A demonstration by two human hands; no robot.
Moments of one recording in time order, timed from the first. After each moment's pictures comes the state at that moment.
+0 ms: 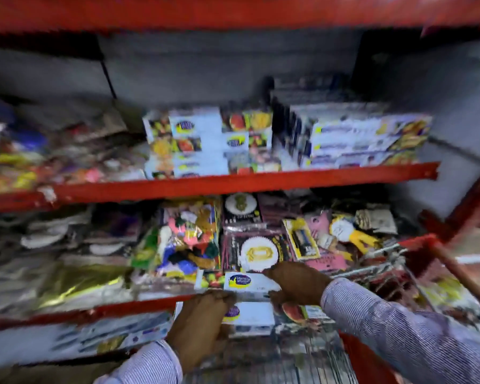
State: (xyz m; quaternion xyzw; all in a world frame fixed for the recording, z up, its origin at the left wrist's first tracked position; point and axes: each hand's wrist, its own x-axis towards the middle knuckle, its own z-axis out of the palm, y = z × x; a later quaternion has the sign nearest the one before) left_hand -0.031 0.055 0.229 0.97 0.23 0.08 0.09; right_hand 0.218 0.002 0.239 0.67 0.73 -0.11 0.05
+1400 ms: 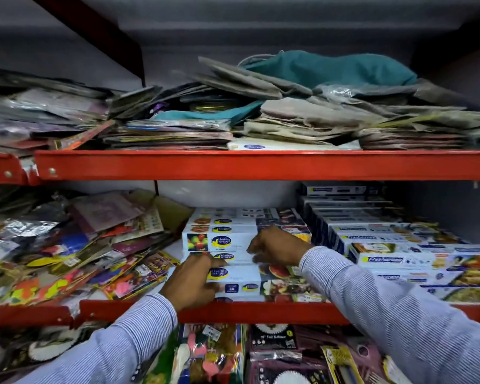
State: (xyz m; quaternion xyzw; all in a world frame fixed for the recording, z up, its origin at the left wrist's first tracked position) left_hand 0.008 0.290 0.423 0.90 0.36 0.21 0.08; right_hand 0.246 0.255 0.466 0.65 0.75 -0.02 -0.11
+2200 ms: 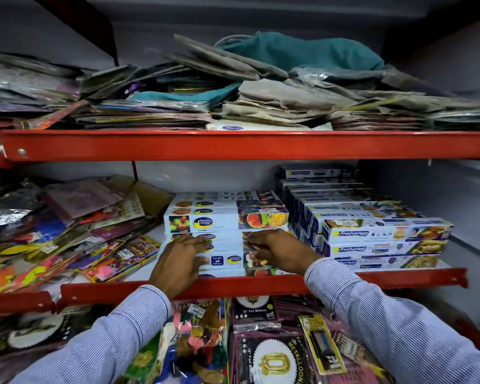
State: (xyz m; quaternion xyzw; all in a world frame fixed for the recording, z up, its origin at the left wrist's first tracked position) left_hand 0.015 0.288 0.399 0.91 0.31 0.28 -0.01; right_hand 0.262 0.187 0.432 0.67 0.73 -0.01 -0.15
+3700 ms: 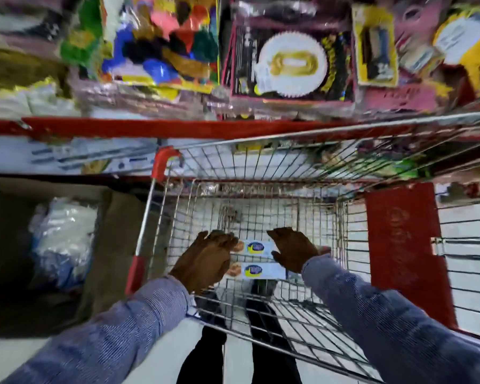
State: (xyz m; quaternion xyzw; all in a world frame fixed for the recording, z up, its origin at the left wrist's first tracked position) left_hand -0.059 -0.008 -0.070 0.94 0.24 -0.15 0.20; right_hand 0.179 -0.092 -0.105 0.69 0.62 -0.35 0.15
